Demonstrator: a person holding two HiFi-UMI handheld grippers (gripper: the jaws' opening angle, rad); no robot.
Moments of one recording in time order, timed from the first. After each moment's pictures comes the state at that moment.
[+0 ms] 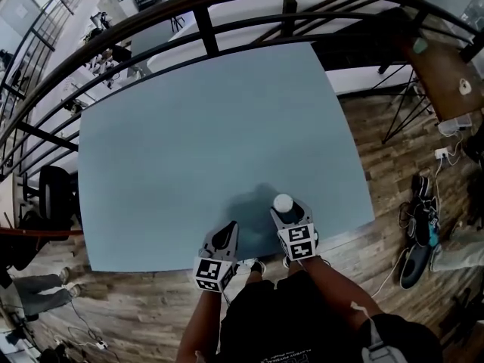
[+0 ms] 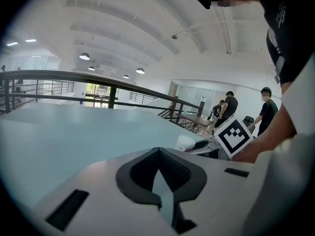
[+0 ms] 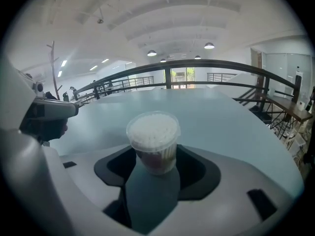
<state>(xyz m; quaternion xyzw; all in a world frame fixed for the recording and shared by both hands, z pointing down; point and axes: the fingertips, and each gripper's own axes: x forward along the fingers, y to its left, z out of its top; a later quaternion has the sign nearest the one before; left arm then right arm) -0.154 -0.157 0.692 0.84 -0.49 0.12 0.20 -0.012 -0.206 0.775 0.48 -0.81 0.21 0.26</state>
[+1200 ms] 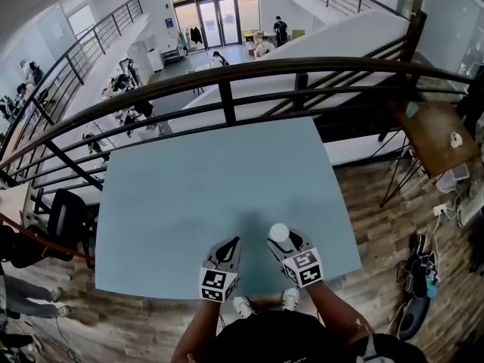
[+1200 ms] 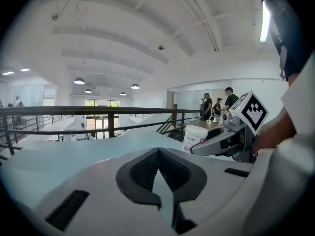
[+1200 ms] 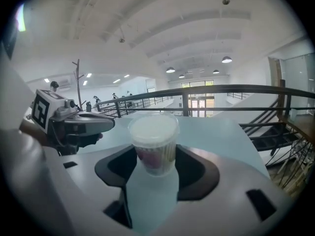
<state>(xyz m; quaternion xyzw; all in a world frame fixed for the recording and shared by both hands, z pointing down) -0.144 -0.205 0.584 0.85 -0.51 0.11 0.09 -0.031 -0.229 0.622 0.39 -0.89 0.15 0.19</state>
